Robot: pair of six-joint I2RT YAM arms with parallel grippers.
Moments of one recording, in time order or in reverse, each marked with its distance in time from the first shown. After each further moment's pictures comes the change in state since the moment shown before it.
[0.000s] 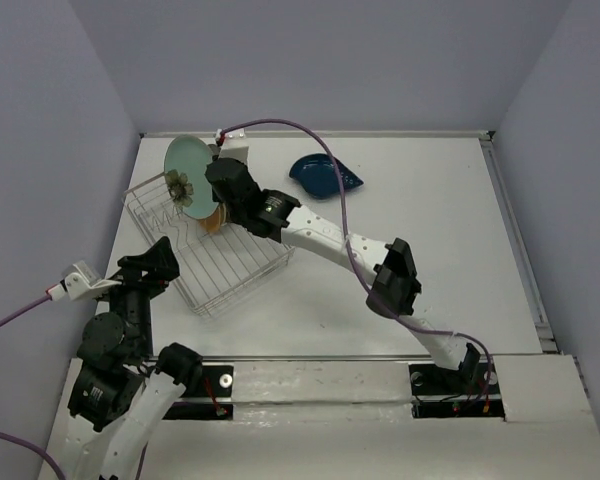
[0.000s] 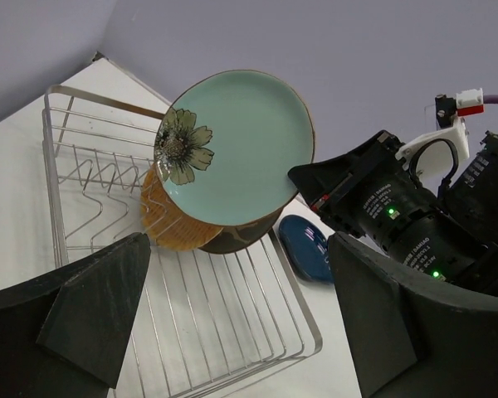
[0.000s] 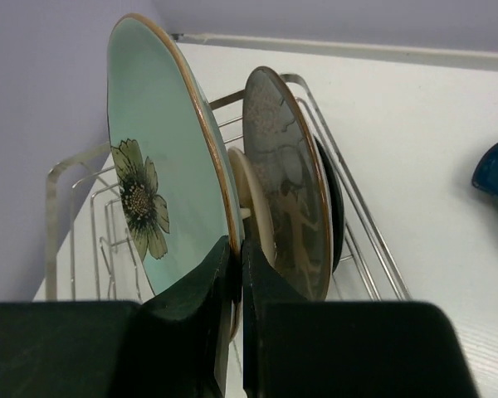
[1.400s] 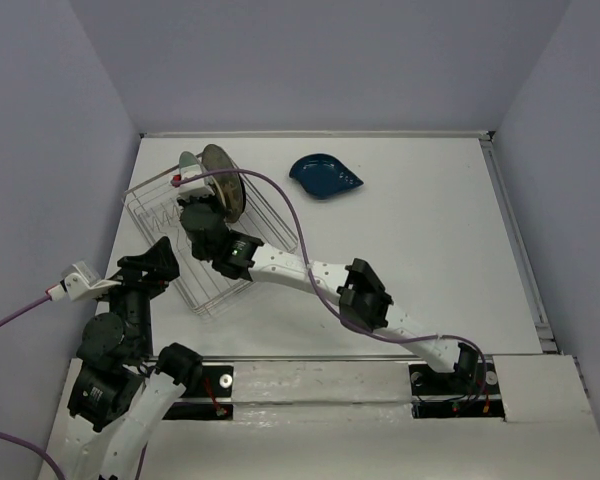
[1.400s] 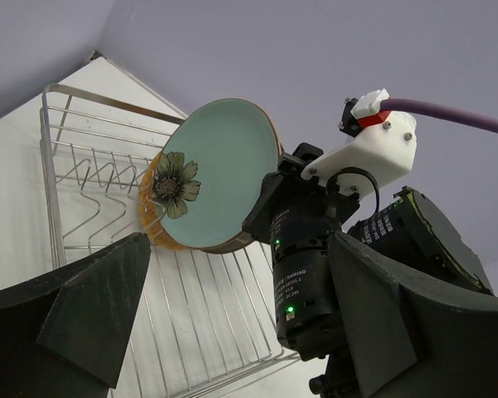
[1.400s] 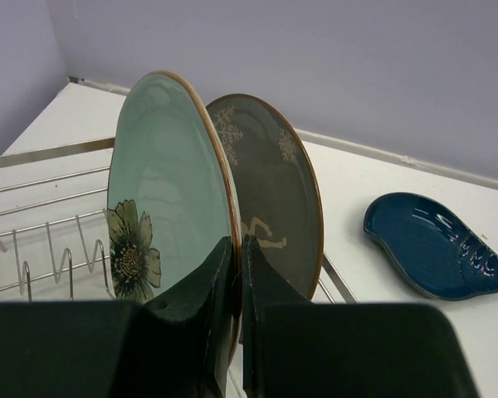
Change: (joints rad) left arm -0.005 -0.002 0.000 0.000 -0.002 -0.007; right arm 0.142 0.252 0.124 0.468 0.446 -0.649
